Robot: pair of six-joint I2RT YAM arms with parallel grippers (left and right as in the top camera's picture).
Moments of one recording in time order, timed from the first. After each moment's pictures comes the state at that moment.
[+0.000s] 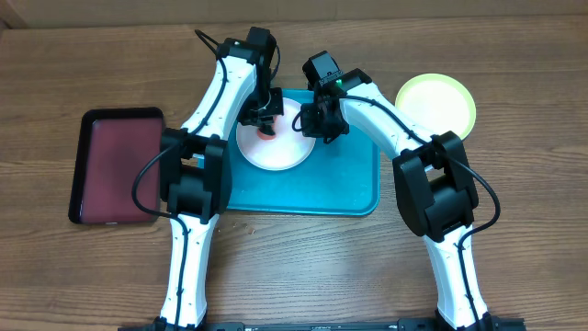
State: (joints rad) left arm -0.27 2.50 2.21 -1.25 0.14 -0.36; right arm 0.47 2.34 1.89 -0.87 -0.13 0.43
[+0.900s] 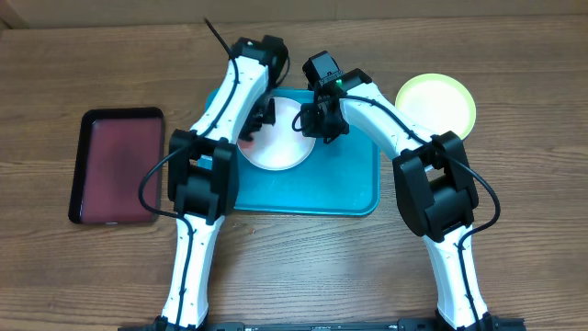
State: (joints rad) left arm -0.30 2.51 2.29 -1.44 -0.27 -0.41; right arm 0.47 2.34 1.89 -0.87 -0.13 0.43
